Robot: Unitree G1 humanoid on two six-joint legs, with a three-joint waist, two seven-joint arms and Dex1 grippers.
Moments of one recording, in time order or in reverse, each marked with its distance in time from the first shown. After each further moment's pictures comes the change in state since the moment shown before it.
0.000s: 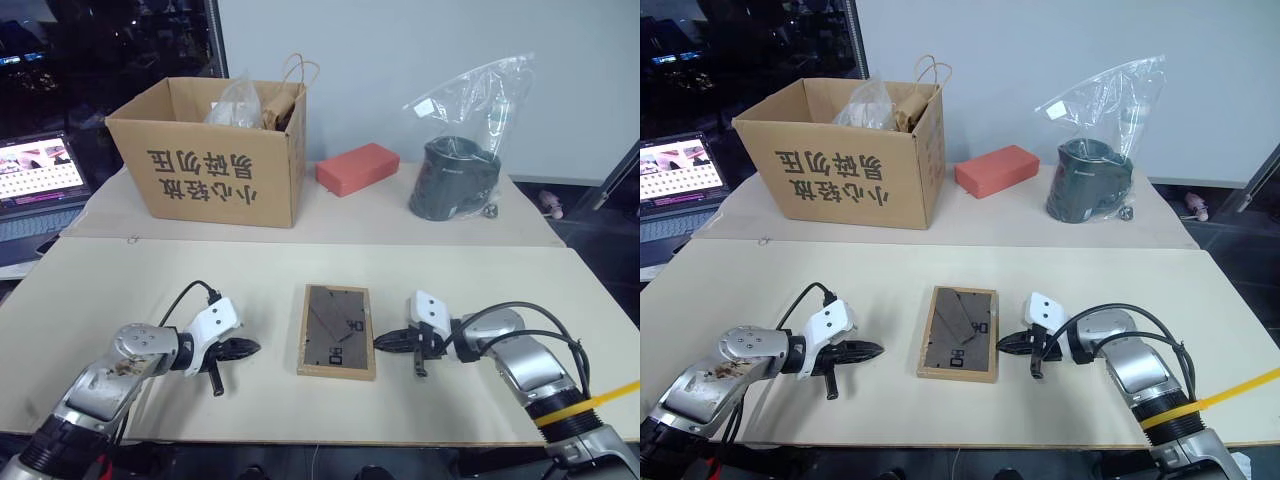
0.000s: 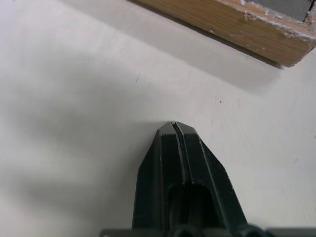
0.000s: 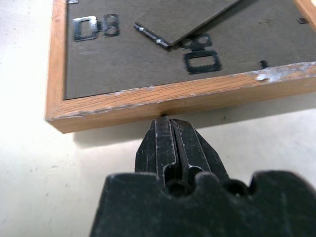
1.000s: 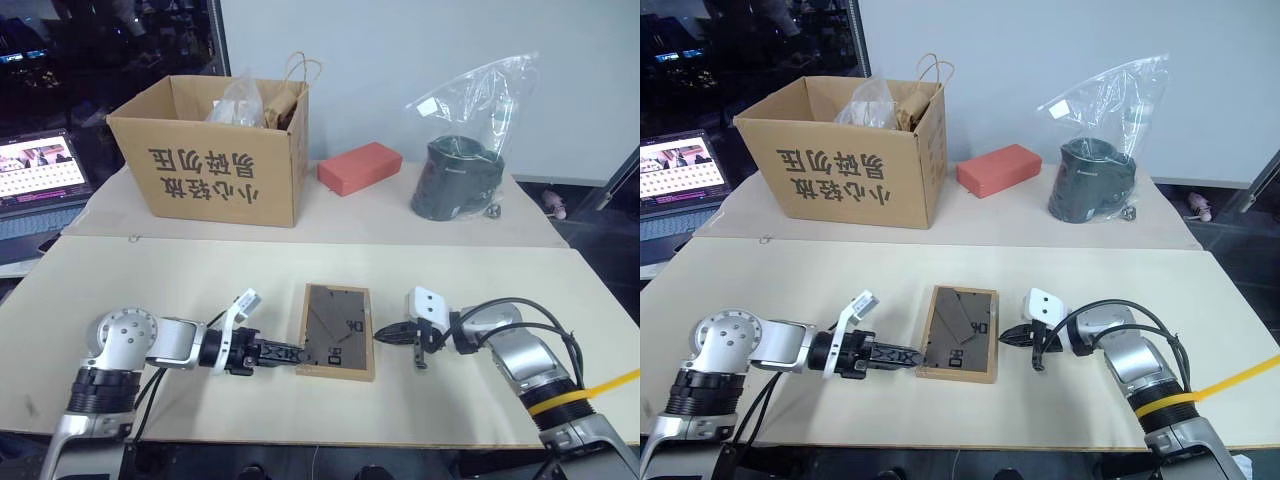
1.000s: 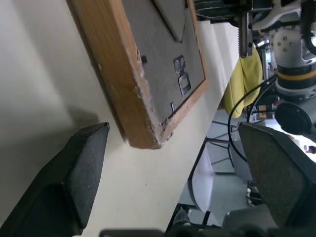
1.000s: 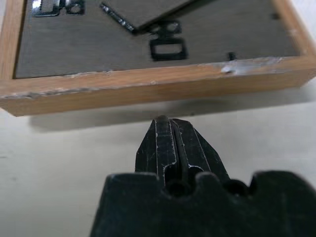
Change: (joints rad) left arm -0.320 -0.286 0.201 0.242 -0.986 1.088 0.611; right arm -0.034 0.013 0.004 0.086 -0.071 -0.091 0.002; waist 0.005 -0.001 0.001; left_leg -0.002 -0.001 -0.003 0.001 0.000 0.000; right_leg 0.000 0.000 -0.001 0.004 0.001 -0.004
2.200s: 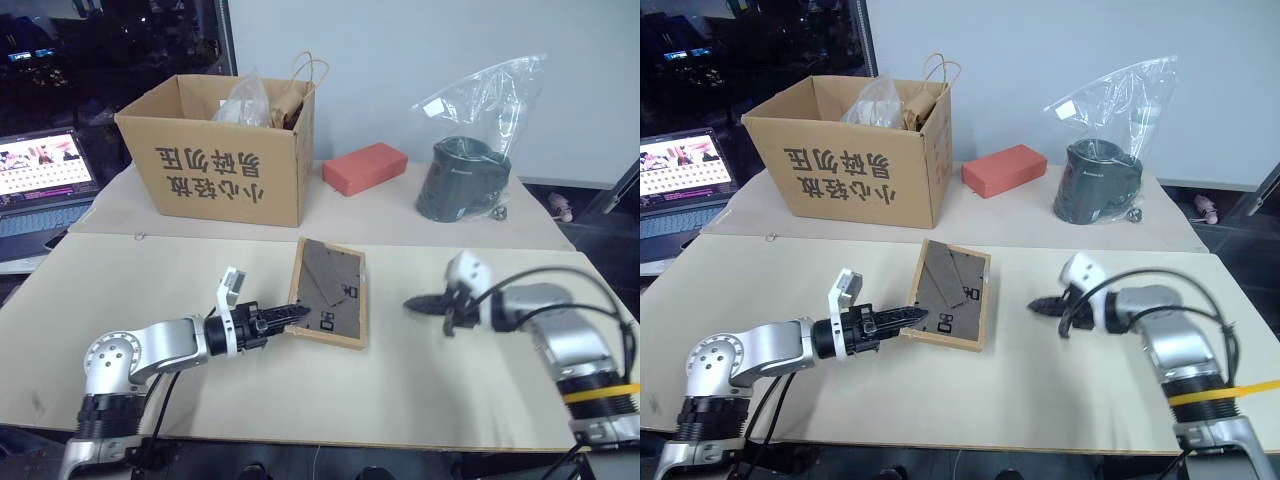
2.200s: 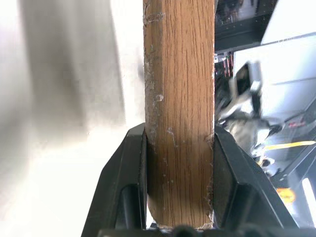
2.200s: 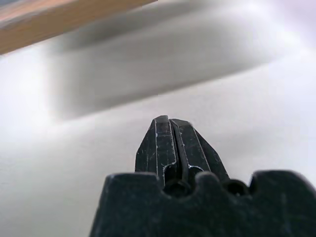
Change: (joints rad) left arm 0.105 -0.013 0.084 -0.024 -0.657 -0.327 0.521; right arm -0.063 -0.109 -0.271 -0.076 0.232 0.352 -0.035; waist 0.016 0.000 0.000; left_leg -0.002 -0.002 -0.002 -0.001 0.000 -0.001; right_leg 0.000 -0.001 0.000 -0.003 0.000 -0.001
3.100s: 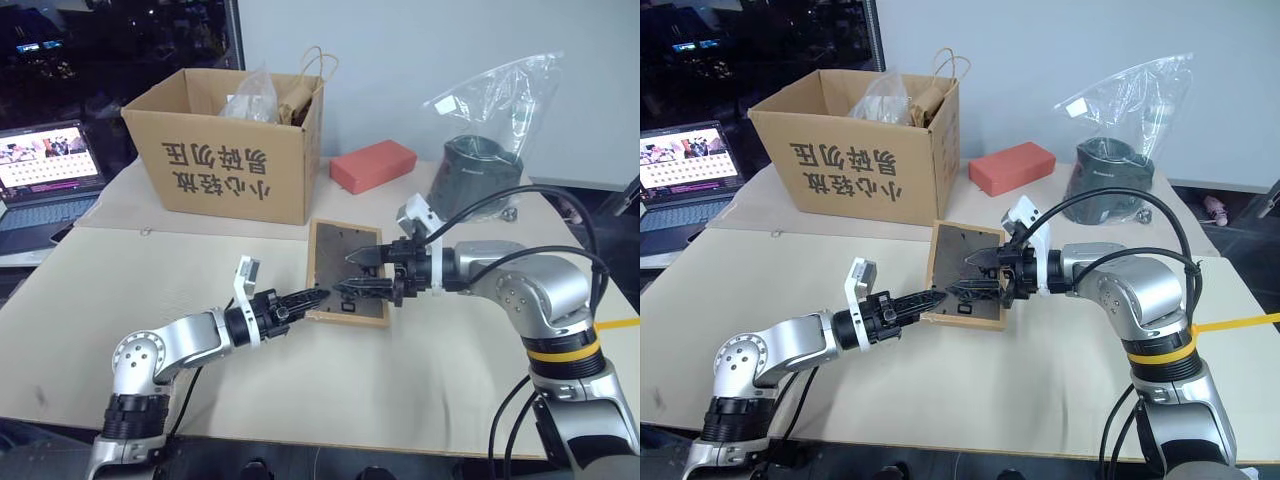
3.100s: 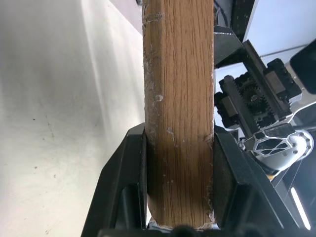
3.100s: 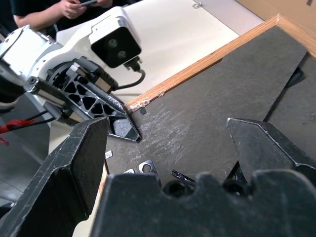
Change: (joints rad) left arm 0.002 -0.147 -0.044 -0.082 0.010 -0.154 0.074; right arm -0.243 0.138 0.140 -0.264 0.272 0.460 -0.254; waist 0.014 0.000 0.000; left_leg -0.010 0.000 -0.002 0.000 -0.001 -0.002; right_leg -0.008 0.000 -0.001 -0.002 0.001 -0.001
